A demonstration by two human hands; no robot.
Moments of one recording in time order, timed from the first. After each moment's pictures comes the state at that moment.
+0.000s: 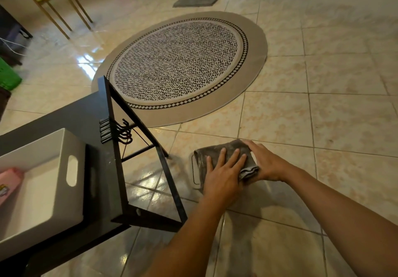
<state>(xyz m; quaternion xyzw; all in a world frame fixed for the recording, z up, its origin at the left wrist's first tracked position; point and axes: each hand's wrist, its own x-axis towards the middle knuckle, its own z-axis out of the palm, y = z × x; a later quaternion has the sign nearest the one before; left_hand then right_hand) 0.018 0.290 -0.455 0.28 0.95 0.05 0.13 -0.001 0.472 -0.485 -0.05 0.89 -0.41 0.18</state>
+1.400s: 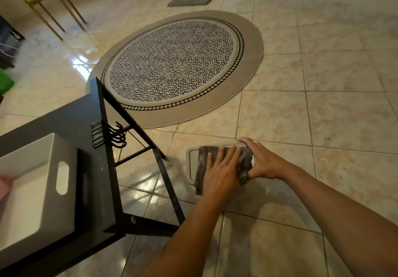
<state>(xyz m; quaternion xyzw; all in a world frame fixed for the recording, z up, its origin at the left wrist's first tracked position) 0.008 0.293 -0.458 0.26 0.96 0.08 0.11 -0.011 0.473 -0.497 -0.03 0.88 -0.43 0.17</state>
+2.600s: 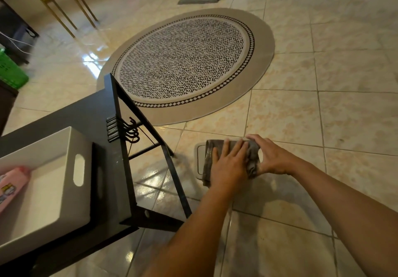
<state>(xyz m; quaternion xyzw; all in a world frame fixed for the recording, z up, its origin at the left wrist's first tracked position) -0.010 0.295 -0.459 0.24 0.96 0.06 0.11 -0.020 0.471 -0.488 -0.05 0.89 -0.42 0.17</state>
